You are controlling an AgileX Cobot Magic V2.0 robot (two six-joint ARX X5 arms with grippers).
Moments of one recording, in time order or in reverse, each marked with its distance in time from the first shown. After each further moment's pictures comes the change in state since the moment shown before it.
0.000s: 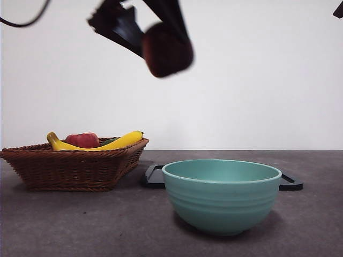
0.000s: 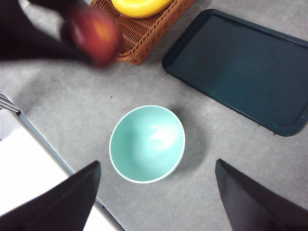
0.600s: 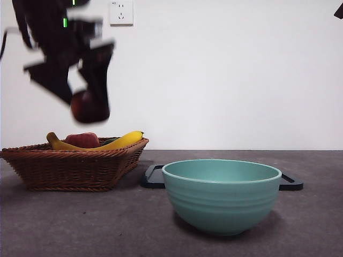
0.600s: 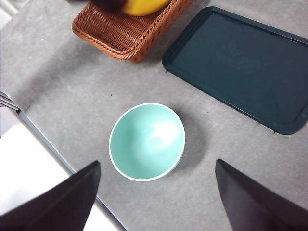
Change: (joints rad) left arm 0.385 0.097 -0.004 0.007 -0.105 -0.002; right arm 0.000 0.000 0.000 -0.008 0.000 -0.008
